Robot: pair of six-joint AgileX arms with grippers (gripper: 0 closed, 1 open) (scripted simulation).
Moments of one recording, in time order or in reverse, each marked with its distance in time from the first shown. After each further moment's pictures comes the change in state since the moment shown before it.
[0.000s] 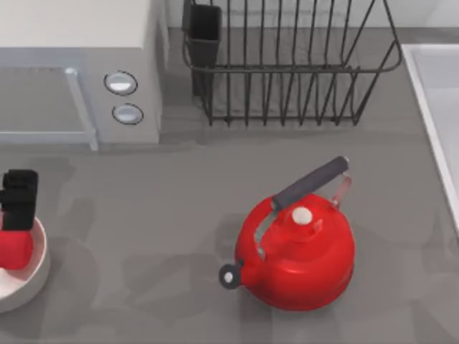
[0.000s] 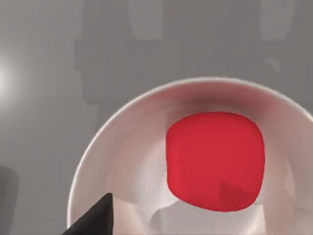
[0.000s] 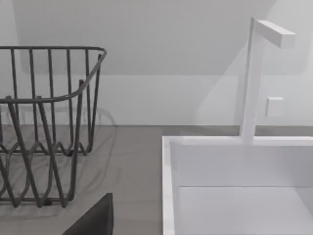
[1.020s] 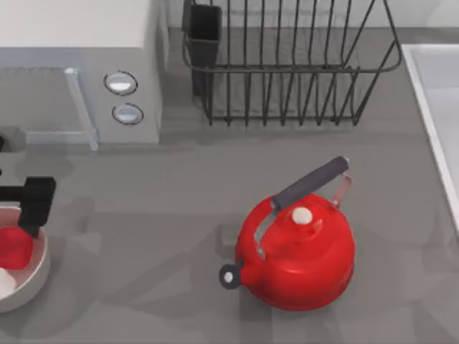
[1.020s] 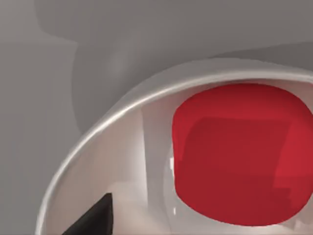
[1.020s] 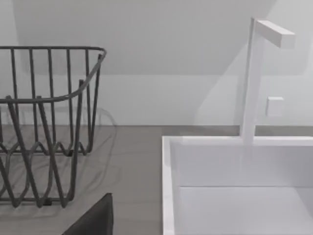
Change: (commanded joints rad) left arm 0.002 0.427 0.216 -0.179 0.000 0.010; right arm 0.000 0.000 0.000 0.000 0.000 0.000
